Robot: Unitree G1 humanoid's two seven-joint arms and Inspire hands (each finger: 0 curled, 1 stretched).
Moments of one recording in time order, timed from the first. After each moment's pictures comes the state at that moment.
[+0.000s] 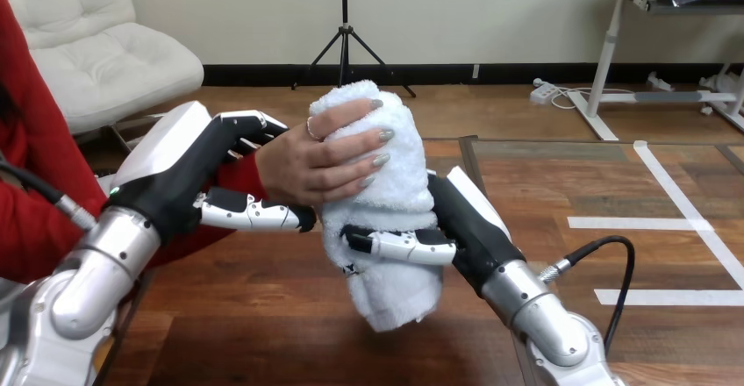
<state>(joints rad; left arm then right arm) -0.18 0.54 -0.02 0.02 0.34 -0.16 -0.27 -0.29 -0.12 0.16 0.46 -0.20 -0.29 0.23</state>
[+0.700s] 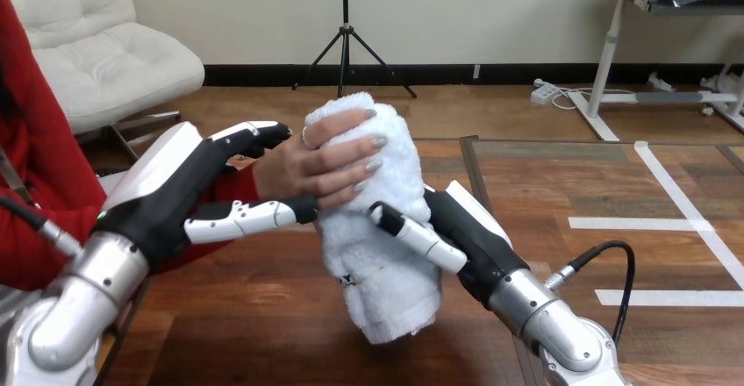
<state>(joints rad) -0.06 0.54 0.02 -0.04 0.32 -0.22 -0.23 -0.26 -0.15 0.16 0.44 -0.13 -0.29 0.32</state>
